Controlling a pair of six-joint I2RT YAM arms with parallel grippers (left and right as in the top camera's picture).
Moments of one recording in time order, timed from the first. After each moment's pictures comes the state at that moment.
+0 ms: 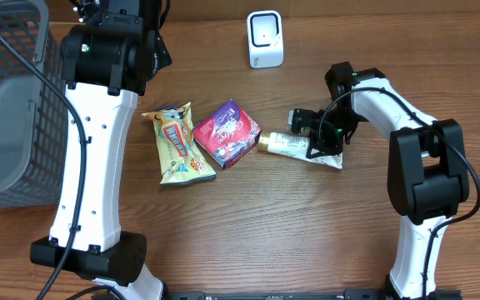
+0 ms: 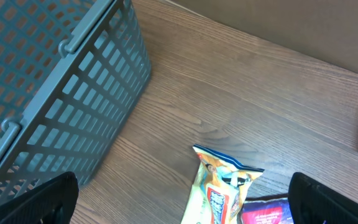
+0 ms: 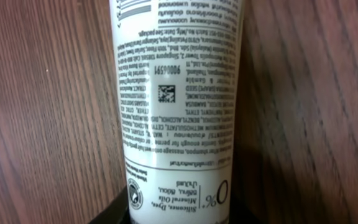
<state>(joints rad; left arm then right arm) -0.20 1.80 2.22 -1.44 -0.57 -0.55 0.22 2.18 1.57 -1.07 -0.41 -1.14</state>
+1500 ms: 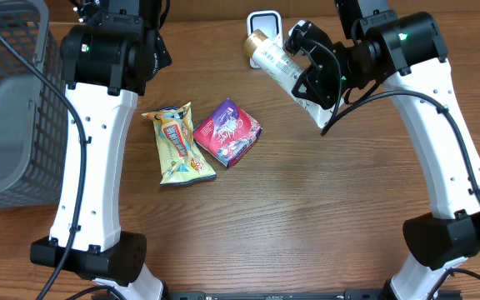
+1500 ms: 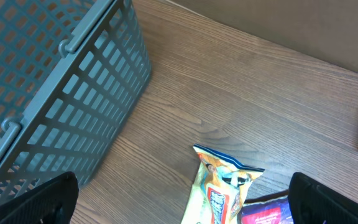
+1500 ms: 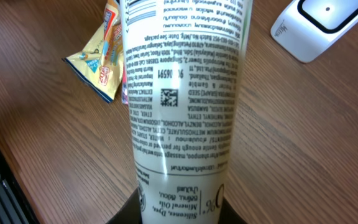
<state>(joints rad) -0.20 1.80 2.22 -1.44 -0.57 -0.55 0.33 1.89 2.17 -1.43 -0.41 -0.46</state>
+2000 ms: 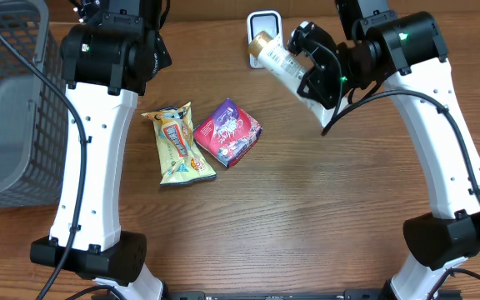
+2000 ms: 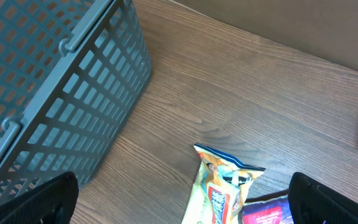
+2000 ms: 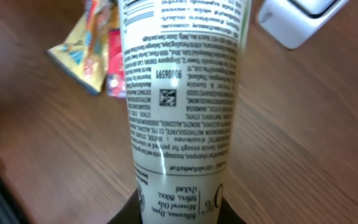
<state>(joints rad) -0.20 1.80 2.22 -1.44 -0.57 -0.55 0.33 1.89 2.17 -1.41 -0.33 -0.43</state>
